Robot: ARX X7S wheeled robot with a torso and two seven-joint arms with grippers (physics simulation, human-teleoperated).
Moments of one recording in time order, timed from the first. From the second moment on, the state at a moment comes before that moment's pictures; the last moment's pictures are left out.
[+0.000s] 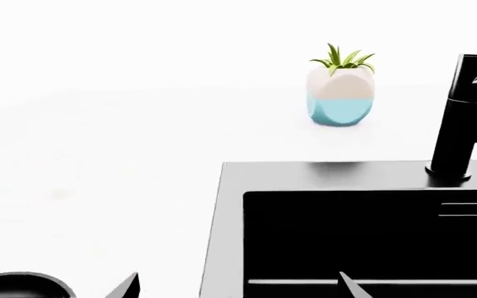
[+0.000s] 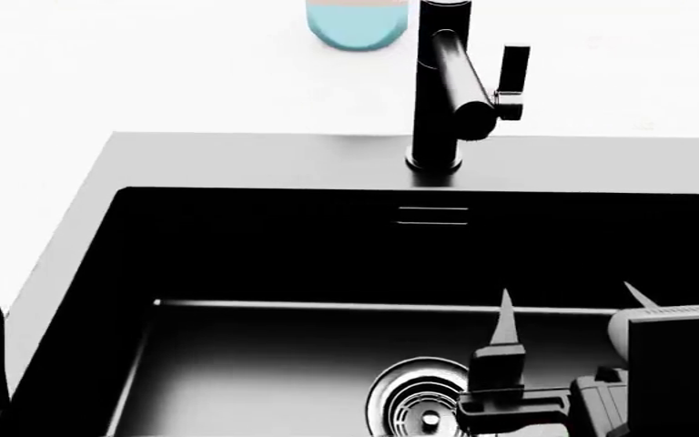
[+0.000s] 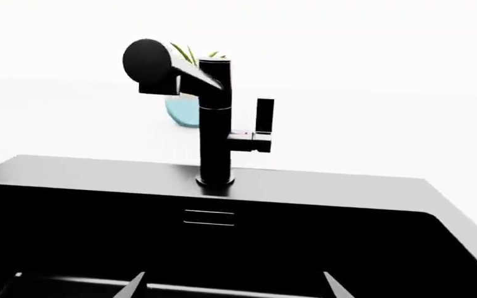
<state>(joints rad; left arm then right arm) -0.15 -0.47 -0.19 0.74 -0.67 -0.90 -0.30 0.28 0.65 -0.05 -0.57 0.84 0.71 0.39</state>
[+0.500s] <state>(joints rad) -0.15 -0.48 -0.19 0.75 -0.69 -0.90 -0.30 0.26 0.65 -0.04 -0.58 0.85 0.70 0.39</state>
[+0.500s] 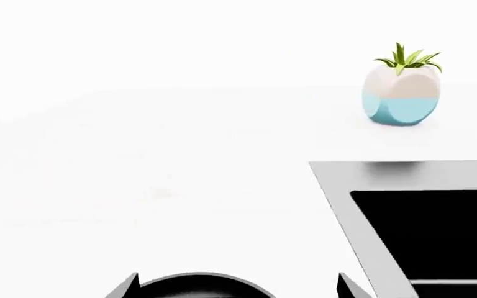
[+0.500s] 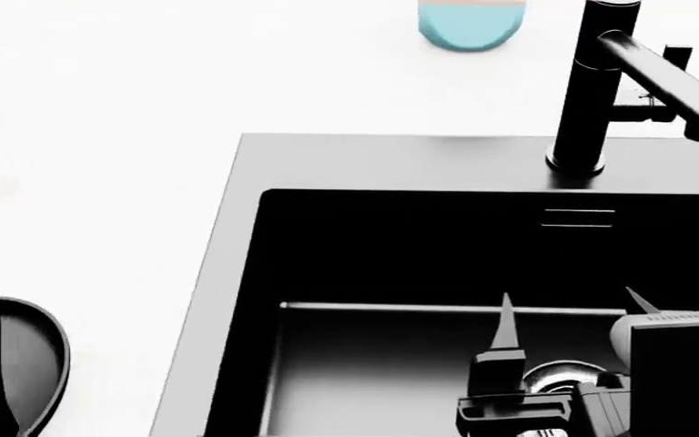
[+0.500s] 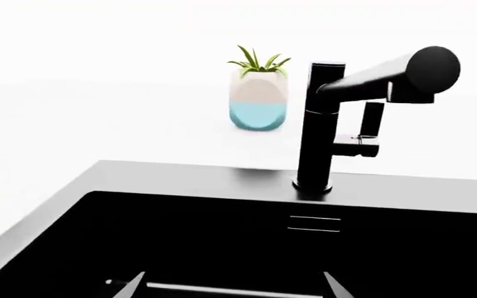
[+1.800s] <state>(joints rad) -0.30 -0.66 -0.38 0.84 -1.32 -1.19 -0.61 0.28 0.64 -0.07 -0.55 0.84 0.69 0.38</state>
